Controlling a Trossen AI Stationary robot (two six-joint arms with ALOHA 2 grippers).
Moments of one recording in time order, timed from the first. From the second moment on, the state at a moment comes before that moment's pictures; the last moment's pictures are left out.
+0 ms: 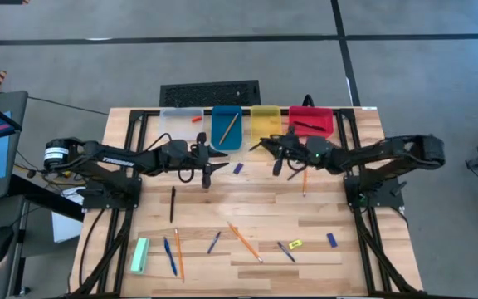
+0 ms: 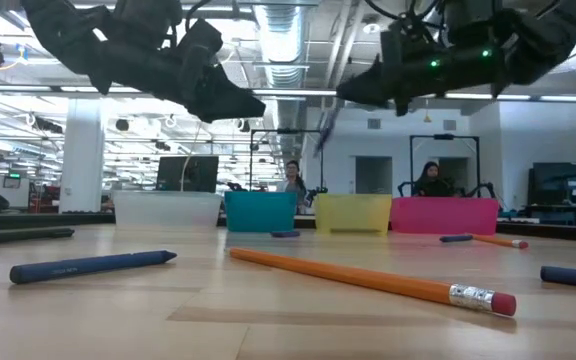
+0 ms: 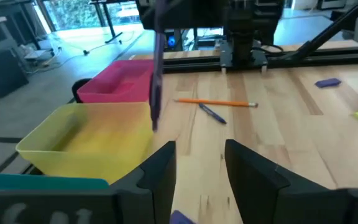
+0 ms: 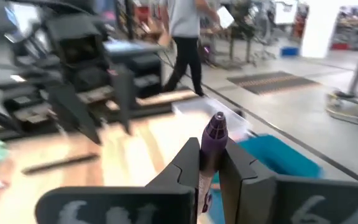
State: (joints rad) left arm 0.19 1.34 0.52 0.60 0.01 0.13; right arm -0.20 1.33 0.50 0.81 0.18 0.02
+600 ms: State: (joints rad) left arm 0.27 1.34 0.52 0.58 0.07 0.10; right arm -0.39 1.03 0.78 -0.31 0.34 -0.27
